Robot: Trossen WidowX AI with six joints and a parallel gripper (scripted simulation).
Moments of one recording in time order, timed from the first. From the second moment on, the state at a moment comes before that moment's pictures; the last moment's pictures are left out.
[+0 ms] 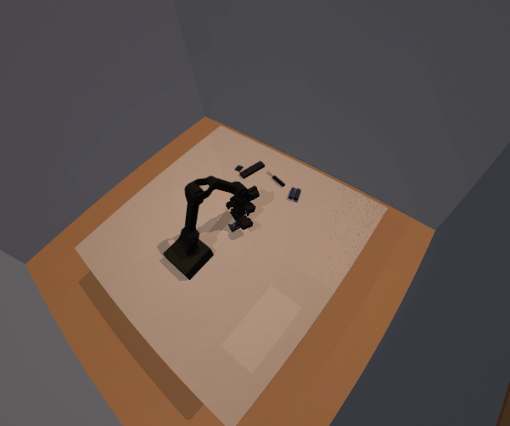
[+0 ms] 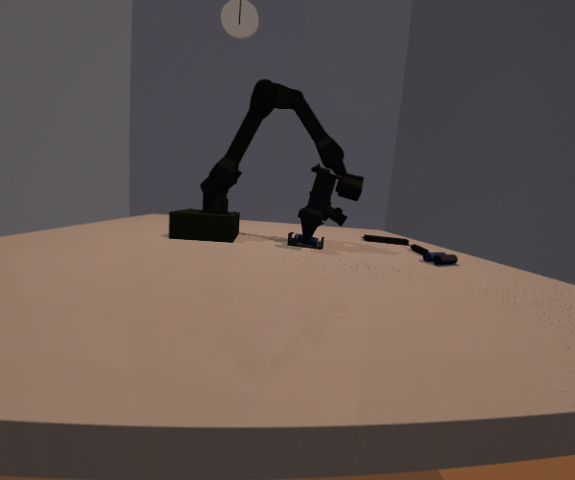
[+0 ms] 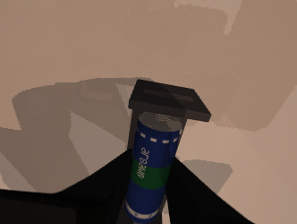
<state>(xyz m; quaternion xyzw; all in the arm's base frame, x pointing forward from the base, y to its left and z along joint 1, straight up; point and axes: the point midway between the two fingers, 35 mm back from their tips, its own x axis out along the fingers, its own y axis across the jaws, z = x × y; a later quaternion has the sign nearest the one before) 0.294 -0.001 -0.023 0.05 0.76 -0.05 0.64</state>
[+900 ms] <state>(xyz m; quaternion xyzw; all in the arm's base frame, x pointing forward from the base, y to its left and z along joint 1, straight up) 0.287 0.000 -0.026 0.05 0.74 -0.05 0.67</state>
